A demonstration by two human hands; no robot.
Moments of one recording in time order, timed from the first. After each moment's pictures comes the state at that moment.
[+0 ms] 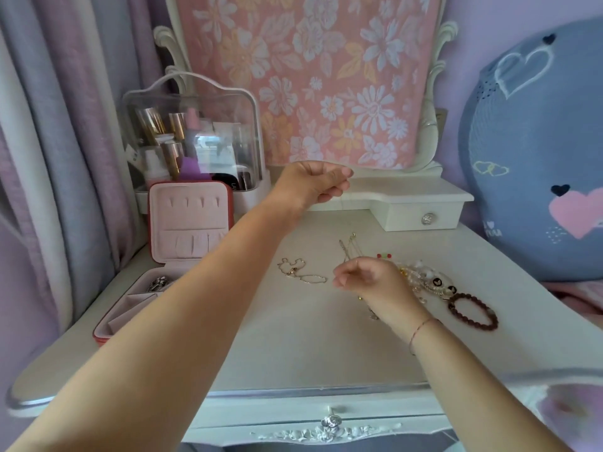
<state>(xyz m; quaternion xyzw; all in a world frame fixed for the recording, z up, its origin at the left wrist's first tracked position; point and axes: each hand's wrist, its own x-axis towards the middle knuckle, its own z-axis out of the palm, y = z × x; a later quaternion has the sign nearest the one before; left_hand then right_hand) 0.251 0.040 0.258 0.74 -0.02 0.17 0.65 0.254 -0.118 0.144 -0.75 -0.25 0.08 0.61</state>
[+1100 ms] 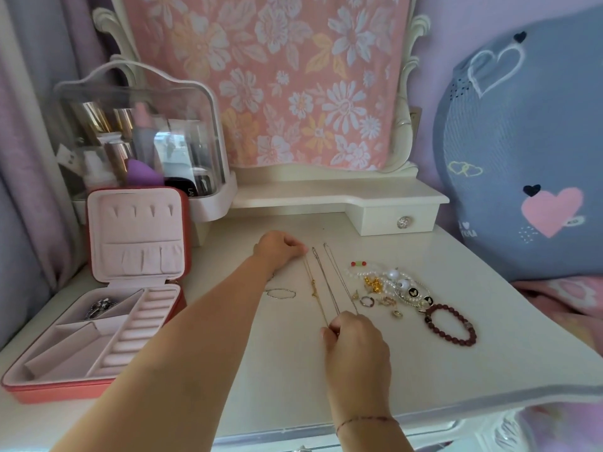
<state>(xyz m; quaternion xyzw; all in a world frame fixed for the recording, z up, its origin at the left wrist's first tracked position) 0.365 0.083 0.115 0.89 0.17 0.09 0.42 0.205 -0.117 0.117 -0.94 -0.09 -0.09 0.31</state>
